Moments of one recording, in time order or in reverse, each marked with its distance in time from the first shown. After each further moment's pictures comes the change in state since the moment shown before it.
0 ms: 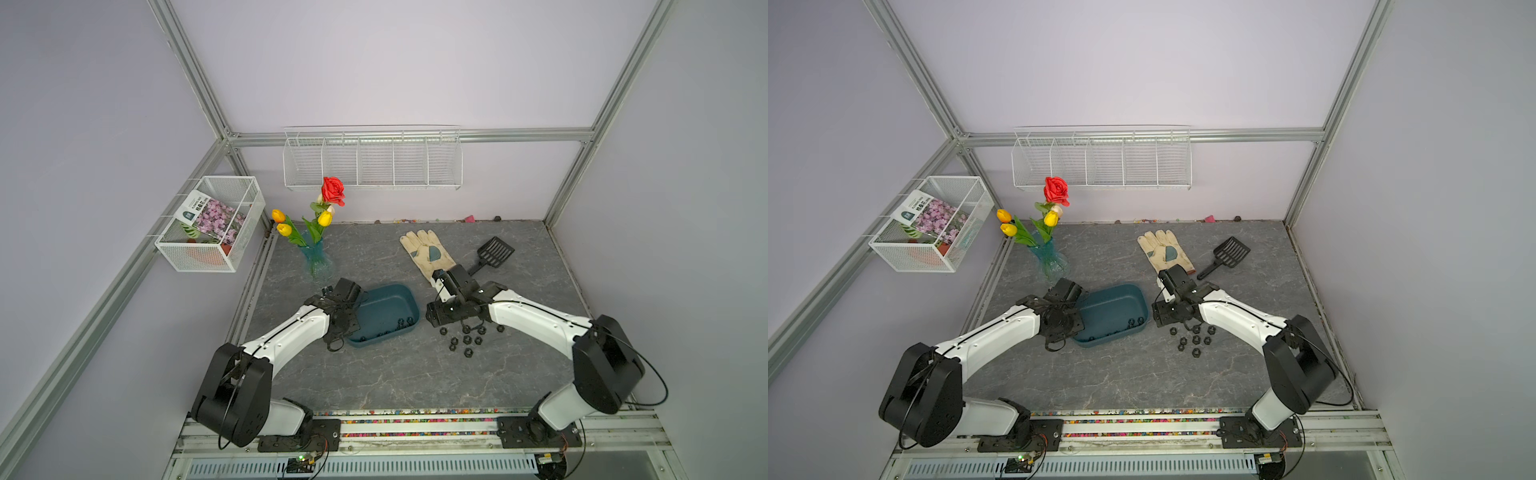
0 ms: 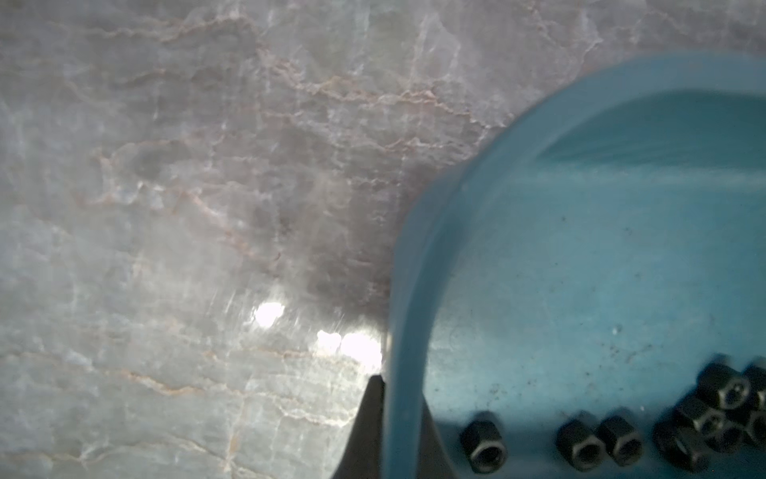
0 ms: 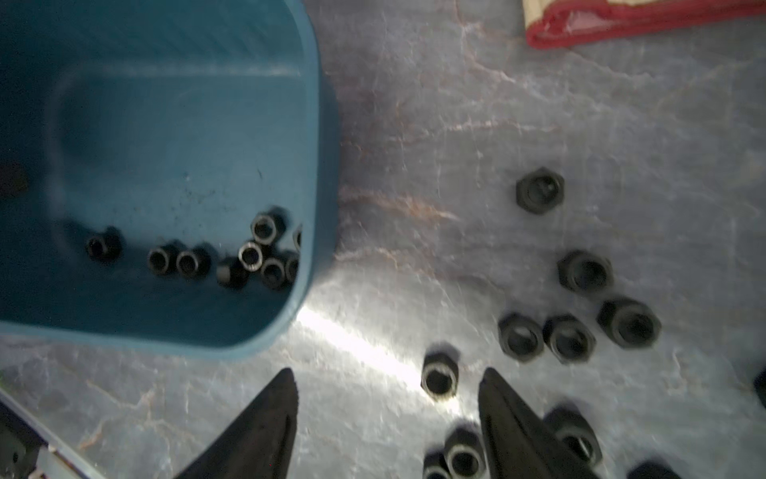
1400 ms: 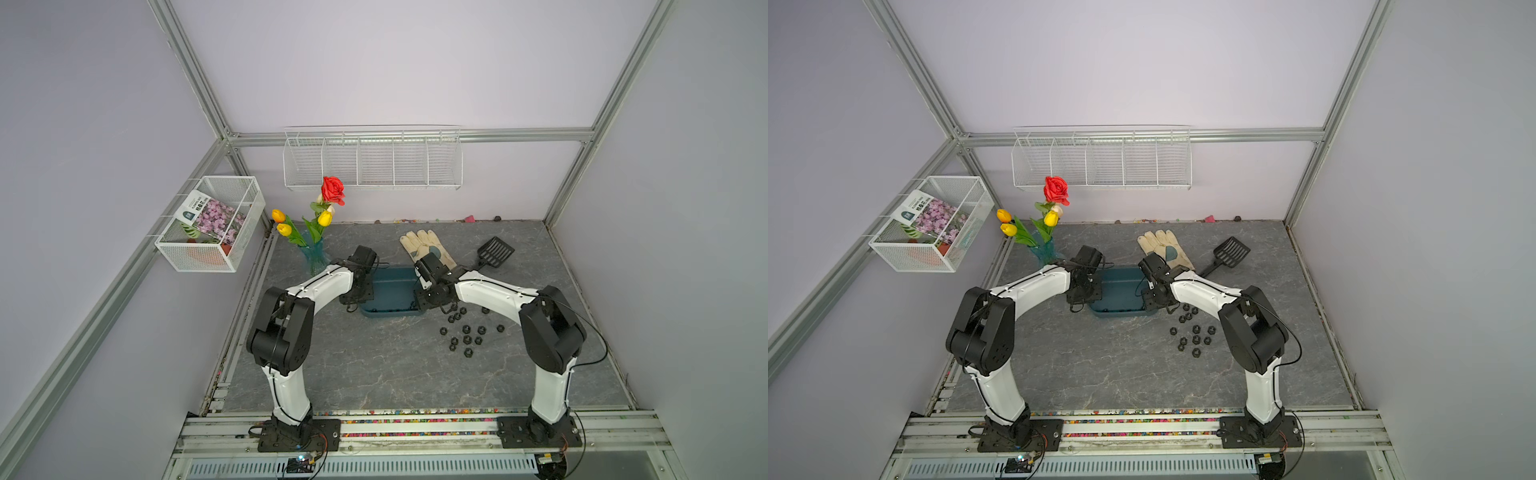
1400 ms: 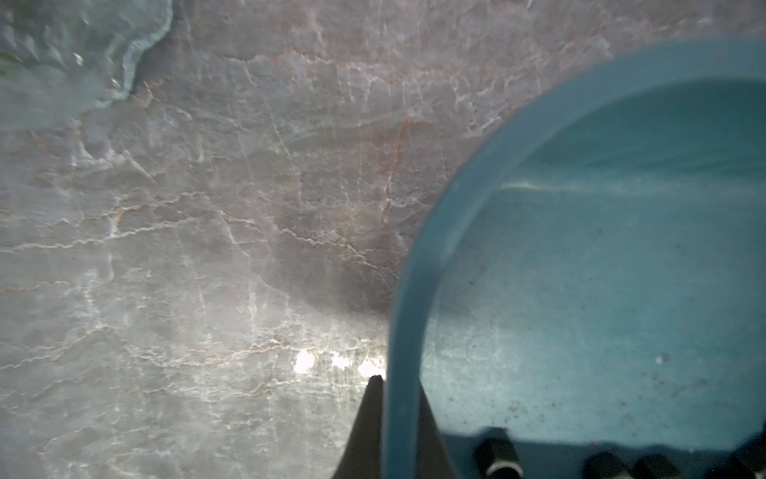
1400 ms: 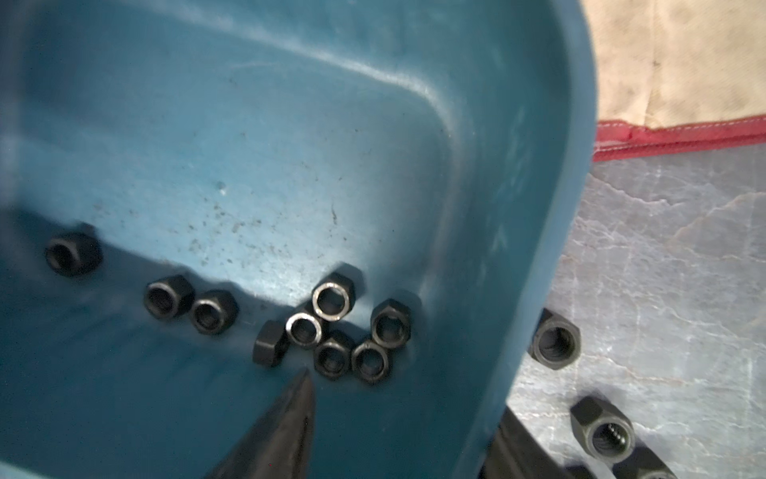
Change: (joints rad) left arm 0.025 0.425 0.452 -0.016 -0.013 0.262; right arm 0.012 0.293 0.270 -0.061 0.109 0.006
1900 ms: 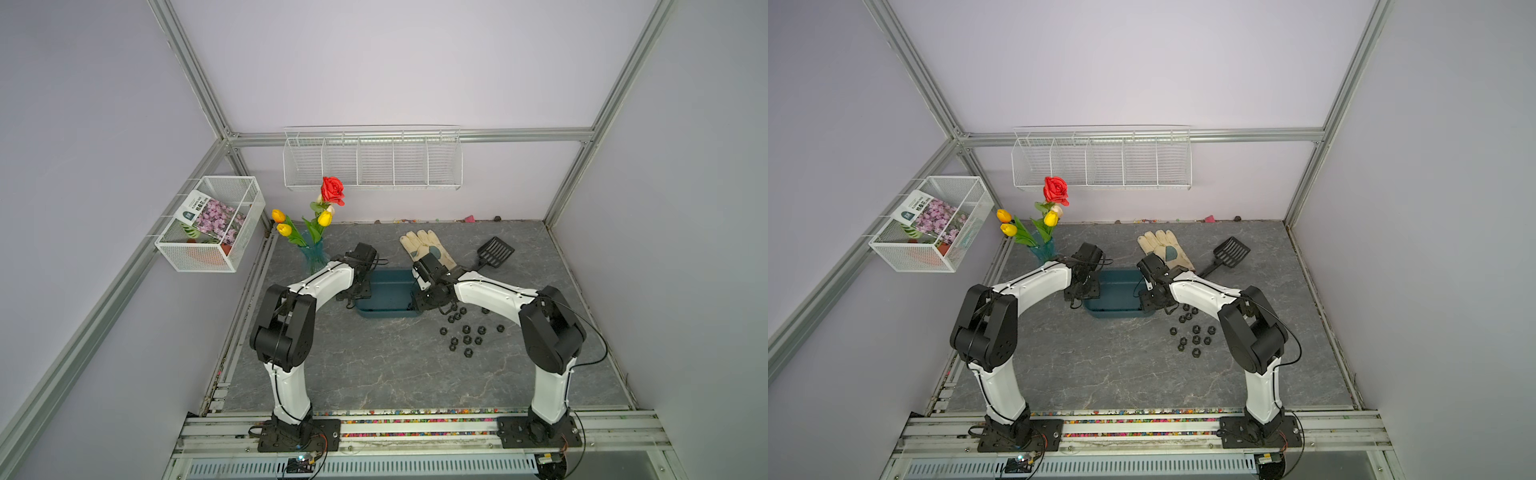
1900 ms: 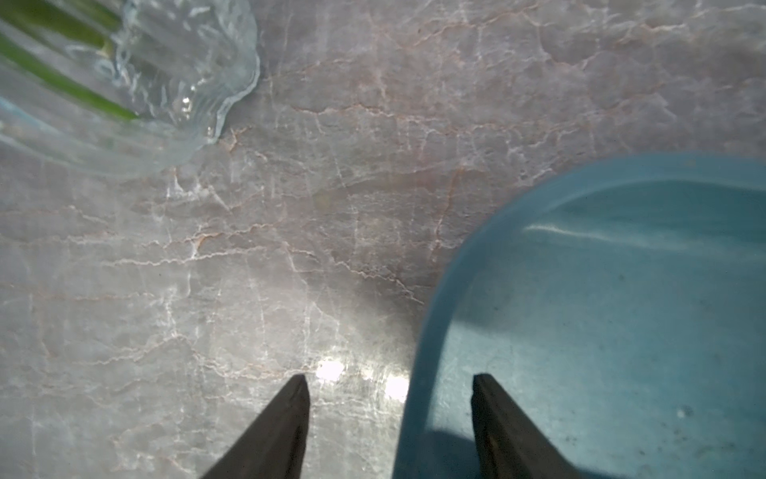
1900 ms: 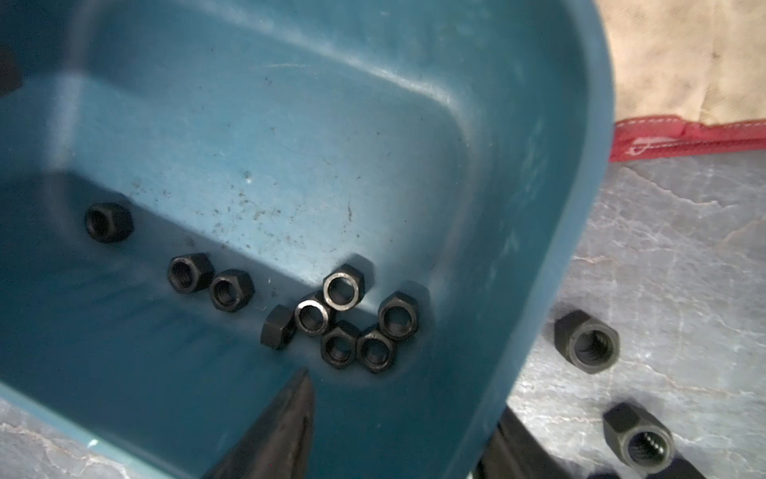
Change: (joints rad) left arm 0.006 0.030 0.042 -0.028 -0.104 -0.002; right arm 0.007 0.000 0.002 0.005 -0.045 -0.001
